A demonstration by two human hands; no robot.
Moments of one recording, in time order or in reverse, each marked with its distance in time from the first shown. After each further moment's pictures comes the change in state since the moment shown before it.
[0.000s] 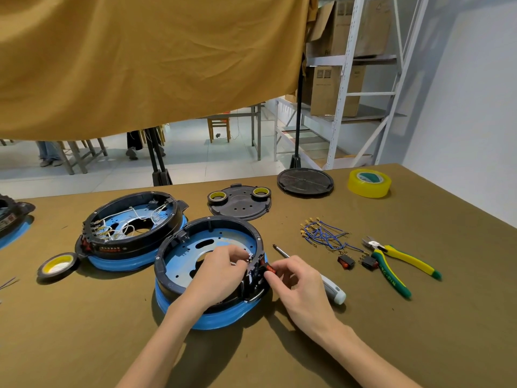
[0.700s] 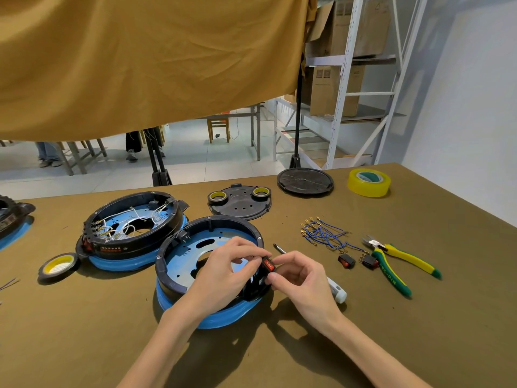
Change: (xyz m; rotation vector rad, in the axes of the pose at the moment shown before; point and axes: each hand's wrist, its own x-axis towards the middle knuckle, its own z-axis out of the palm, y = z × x) left_hand -0.018 0.010 -0.005 -0.131 0.037 0.319; right_hand 0.002 -0.007 -0.009 0.416 -0.092 0.079
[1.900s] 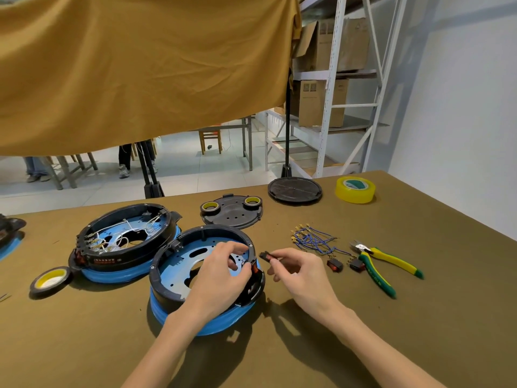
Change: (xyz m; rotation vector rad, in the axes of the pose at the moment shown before) left_hand 0.005 -0.004 0.014 0.184 0.139 -0.089; right_hand 0.014 -0.009 -0.018 -0.341 0.067 -0.081
